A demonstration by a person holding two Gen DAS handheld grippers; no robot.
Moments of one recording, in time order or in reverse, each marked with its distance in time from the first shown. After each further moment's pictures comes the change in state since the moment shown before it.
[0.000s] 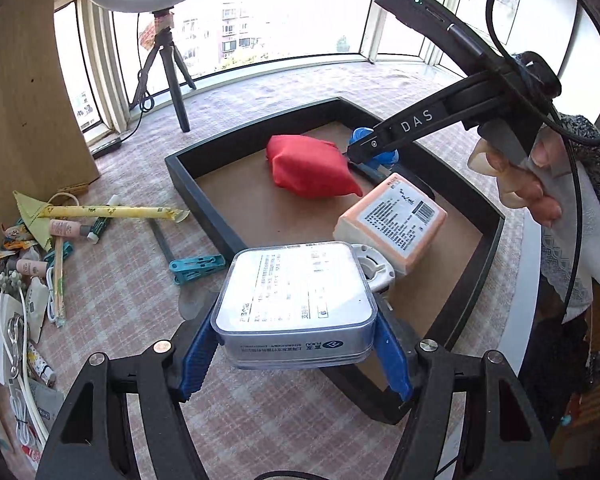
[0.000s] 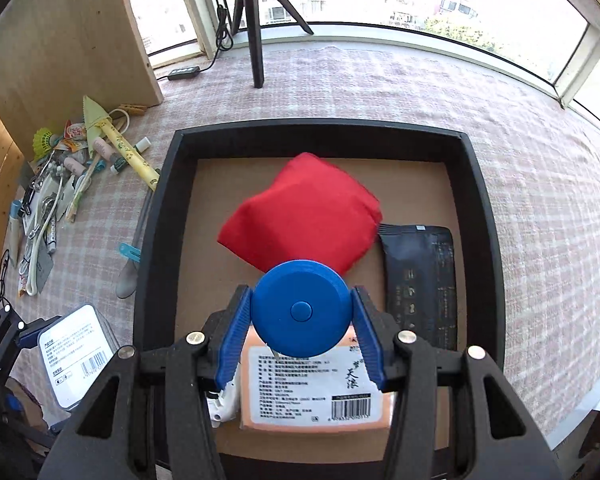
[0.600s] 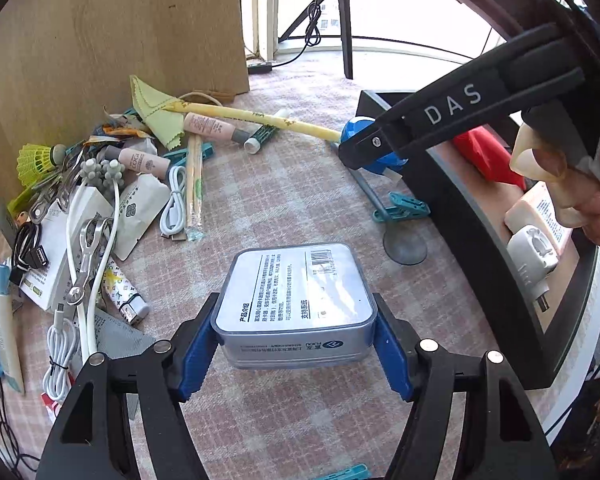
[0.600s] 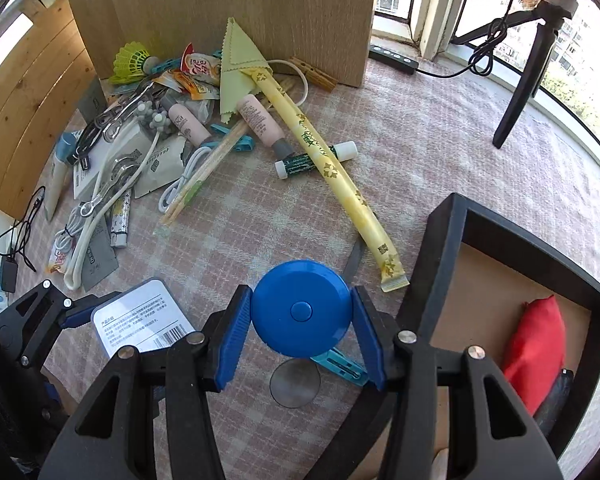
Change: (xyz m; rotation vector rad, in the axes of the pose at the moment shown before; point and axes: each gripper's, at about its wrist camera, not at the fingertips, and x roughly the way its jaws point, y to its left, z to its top) left arm 0.006 0.155 -0.058 -0.266 0.056 0.219; right arm 0.064 0.206 0.062 -0.369 0.071 0.168
